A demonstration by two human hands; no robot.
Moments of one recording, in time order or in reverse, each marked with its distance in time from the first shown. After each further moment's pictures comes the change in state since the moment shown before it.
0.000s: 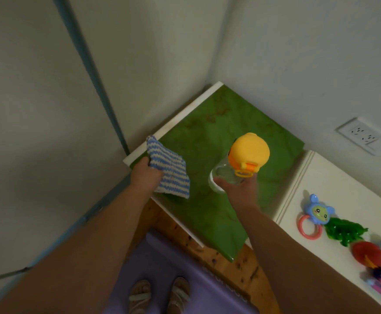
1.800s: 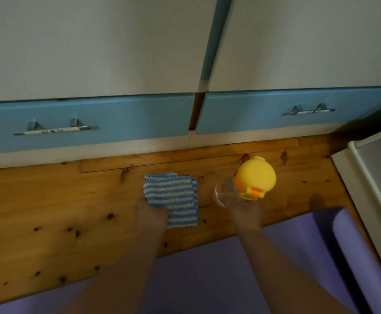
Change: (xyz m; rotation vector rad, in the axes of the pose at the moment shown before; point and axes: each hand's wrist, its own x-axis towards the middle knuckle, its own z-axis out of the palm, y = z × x) left_hand 0.043 -0.765 -0.131 -0.368 0.686 -0.549; right_hand -0.270 0.439 0.516 -0.271 -0.606 0.045
